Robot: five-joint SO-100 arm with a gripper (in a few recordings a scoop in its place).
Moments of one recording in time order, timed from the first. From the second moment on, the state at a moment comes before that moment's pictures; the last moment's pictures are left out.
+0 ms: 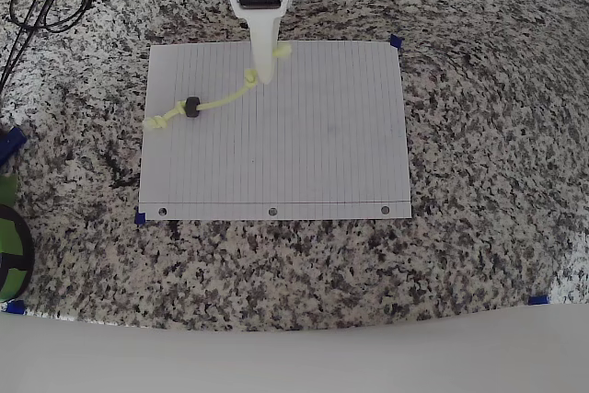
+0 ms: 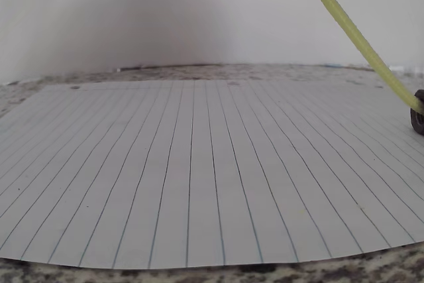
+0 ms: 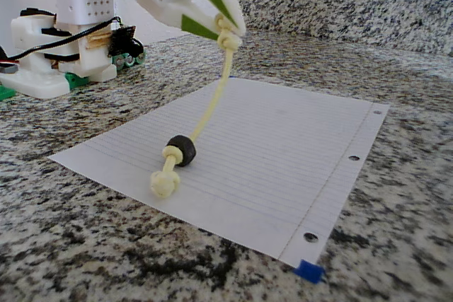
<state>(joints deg) -1.0 160.4 170.2 20.1 -94.6</state>
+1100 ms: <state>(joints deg) -7.7 165.3 174.6 12.0 -95.7</state>
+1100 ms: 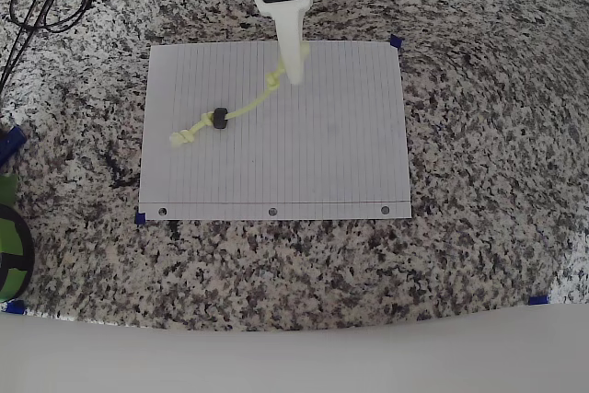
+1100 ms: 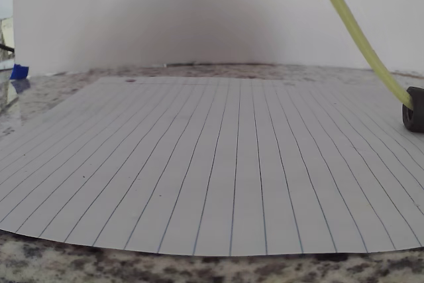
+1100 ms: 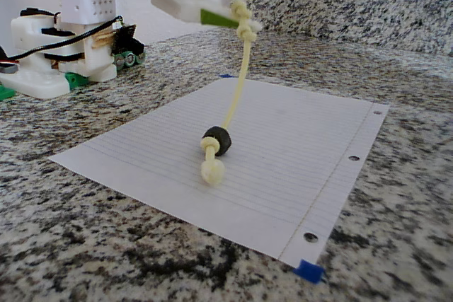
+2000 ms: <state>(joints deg) -14.3 167.8 174.6 4.5 -96.2</state>
